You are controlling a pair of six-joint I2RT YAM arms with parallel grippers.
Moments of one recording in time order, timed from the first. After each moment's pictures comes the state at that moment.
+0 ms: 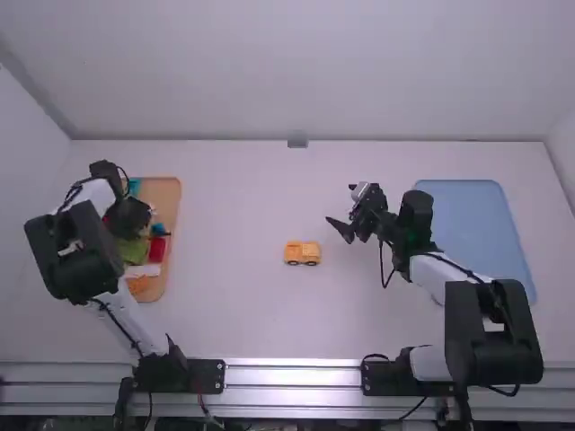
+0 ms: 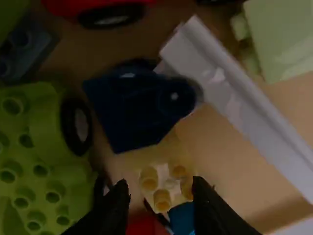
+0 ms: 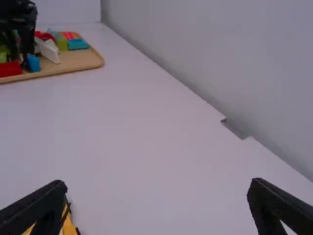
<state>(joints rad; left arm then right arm) 0.48 2.01 1.37 -0.75 0.00 -0.69 0.08 1.52 0.56 0.59 -0.82 -0.45</state>
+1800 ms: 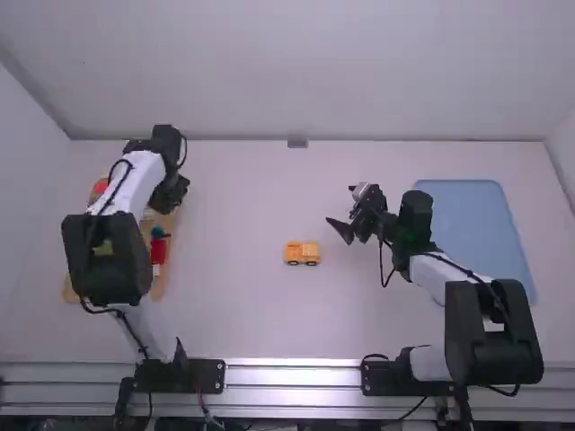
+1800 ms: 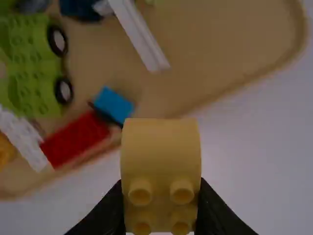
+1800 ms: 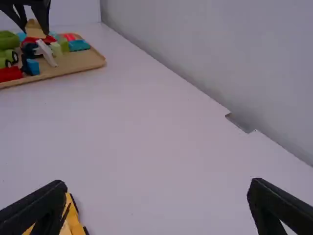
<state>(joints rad) 0.06 1.88 1.55 -1.09 -0.27 -1.08 0.08 1.52 0.56 0.57 -0.82 -0.41</state>
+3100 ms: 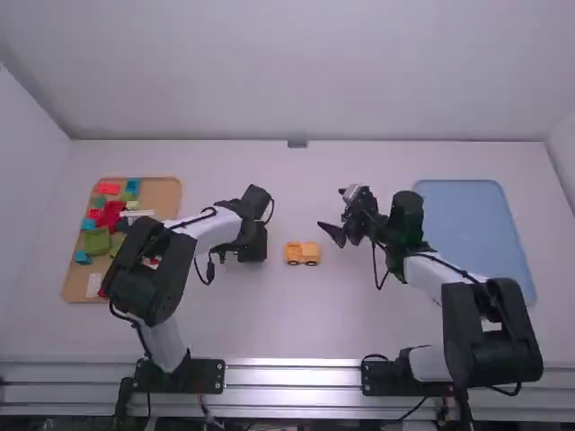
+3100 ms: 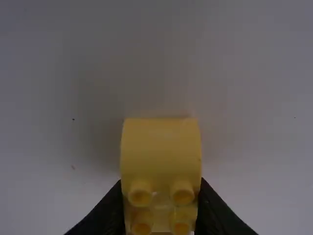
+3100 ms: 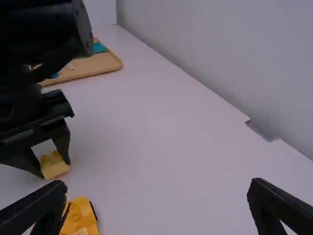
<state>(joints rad) -0.38 1.85 1.04 -0.55 0.11 -2.03 0.14 1.52 0.56 0.57 -0.82 -0.40</state>
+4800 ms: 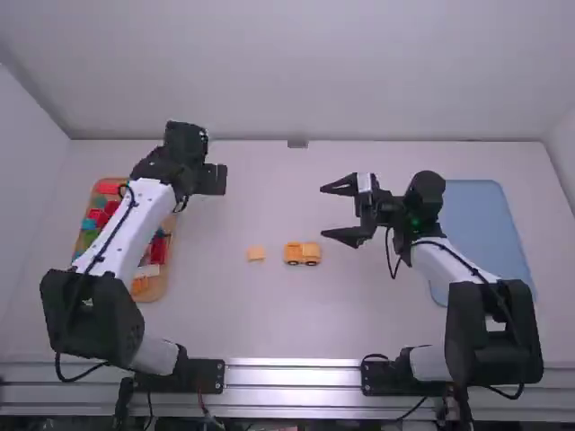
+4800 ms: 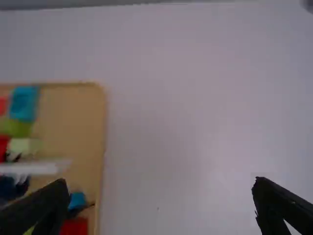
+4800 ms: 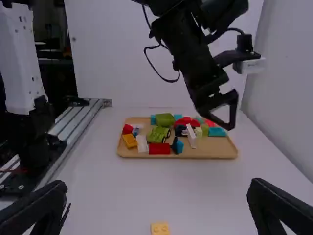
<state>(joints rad) -0.04 1.57 1.34 -0.72 -0.02 0.08 0.08 1.52 0.71 0.83 -1.52 -0.03</state>
